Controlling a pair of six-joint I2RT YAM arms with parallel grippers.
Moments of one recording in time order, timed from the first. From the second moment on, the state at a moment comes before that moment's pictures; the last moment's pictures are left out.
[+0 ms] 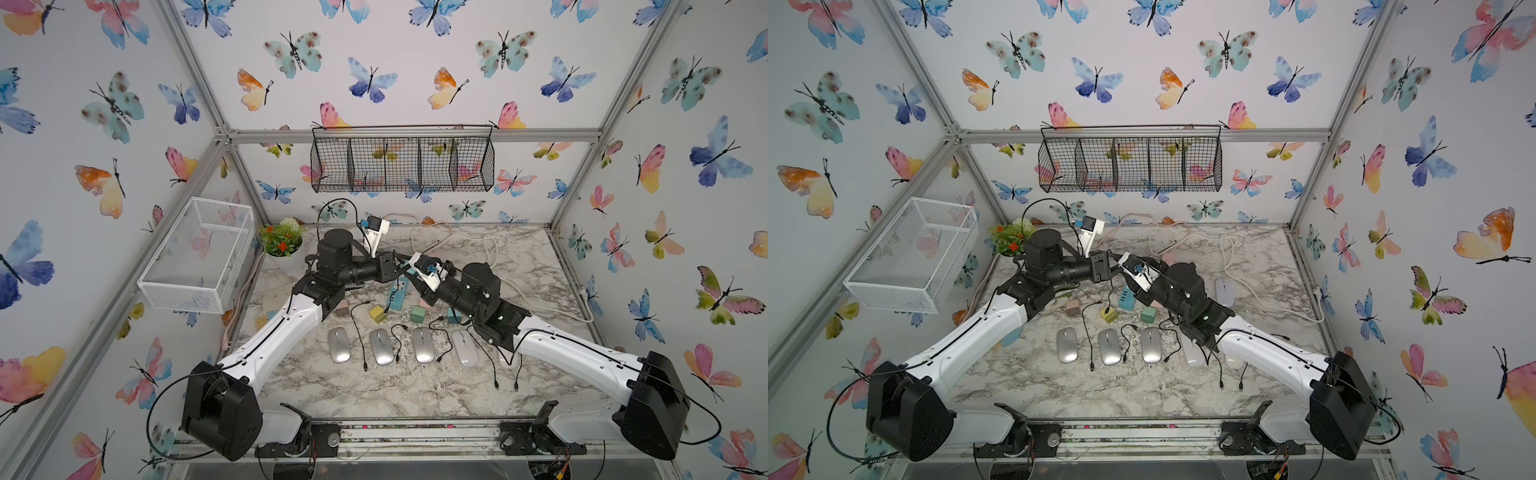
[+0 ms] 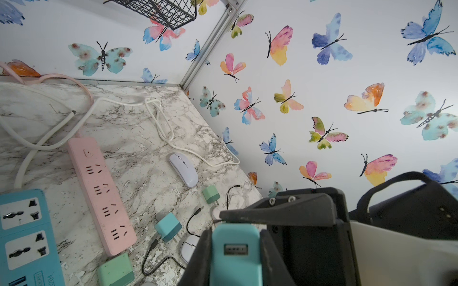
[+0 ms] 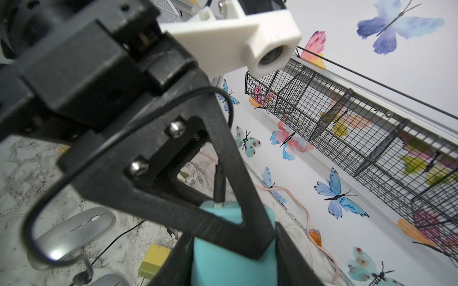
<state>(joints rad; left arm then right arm) -0.47 1.35 1.12 0.02 0.74 -0.61 0.86 1.34 0.97 0.27 0.01 -0.41</state>
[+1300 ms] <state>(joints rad) -0.46 1.28 1.05 0.08 0.71 -0.61 0.86 1.31 0.94 0.28 0.03 -0.36</state>
